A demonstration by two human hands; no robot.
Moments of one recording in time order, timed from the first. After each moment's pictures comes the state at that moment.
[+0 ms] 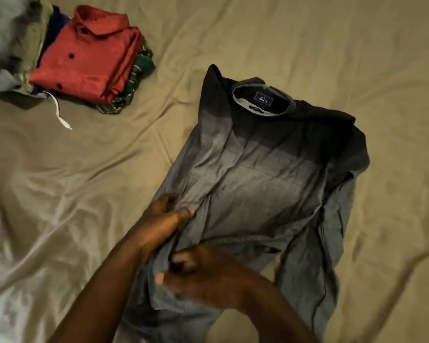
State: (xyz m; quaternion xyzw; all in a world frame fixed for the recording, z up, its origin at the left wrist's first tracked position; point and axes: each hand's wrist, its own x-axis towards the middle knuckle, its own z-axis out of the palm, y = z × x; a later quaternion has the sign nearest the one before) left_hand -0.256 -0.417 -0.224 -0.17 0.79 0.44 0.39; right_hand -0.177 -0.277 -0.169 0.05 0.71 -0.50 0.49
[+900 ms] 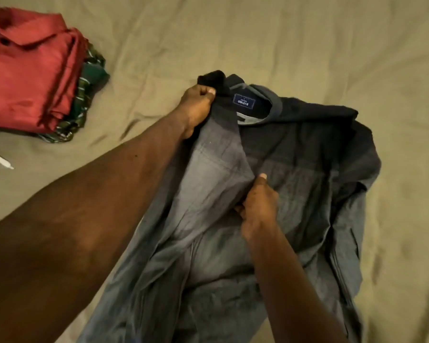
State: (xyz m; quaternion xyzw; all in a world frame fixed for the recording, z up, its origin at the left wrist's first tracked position) left_hand -0.521 -0.237 -0.309 -0.05 0.80 0.55 0.25; right_hand -0.311 -0.185 -0.299 0.62 0.41 -0.66 -0.03
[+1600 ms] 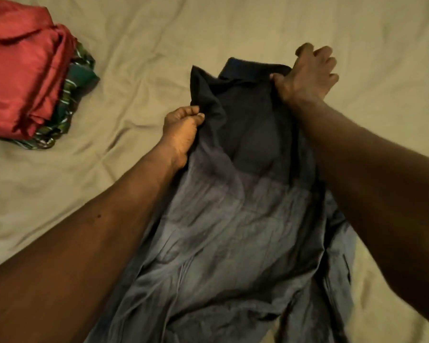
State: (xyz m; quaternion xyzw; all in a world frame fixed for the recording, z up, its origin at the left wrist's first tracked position) left_hand -0.499 -0.253 -0.316 -0.20 0.65 0.69 0.23; right_hand -0.508 -0.019 -0.261 0.34 0.94 -0.08 -0.05
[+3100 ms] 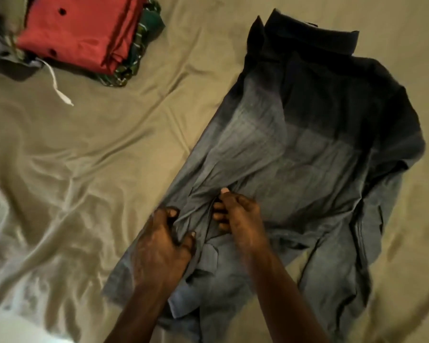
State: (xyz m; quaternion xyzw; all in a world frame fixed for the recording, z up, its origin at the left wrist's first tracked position) left_hand -0.195 -0.441 -0.243 -0.16 0.93 0.24 0.23; right_hand -0.220 -0.293 -0.267 0.47 0.57 -0.65 0.19
